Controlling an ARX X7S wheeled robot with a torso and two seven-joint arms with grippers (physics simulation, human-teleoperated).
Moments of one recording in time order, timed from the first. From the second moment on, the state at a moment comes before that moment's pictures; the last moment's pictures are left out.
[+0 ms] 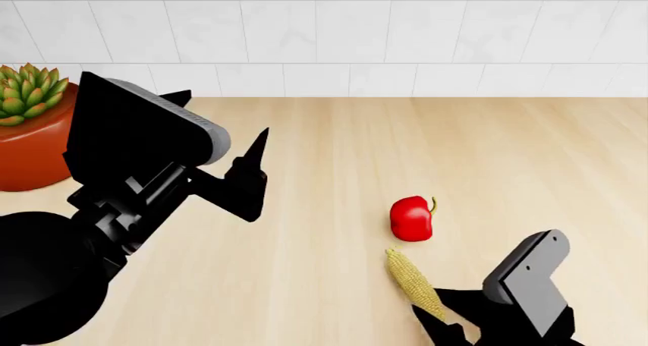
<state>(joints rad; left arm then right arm) -0.86 -0.61 0.14 0.73 -1.18 -1.23 -0.46 0.11 0.79 0.11 -0.80 0.97 1.14 -0.13</state>
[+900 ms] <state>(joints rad) -0.84 -0.62 0.14 0.73 -1.15 -1.17 -0.48 1.03 0.84 0.04 -0.96 1.78 0.99 0.78</state>
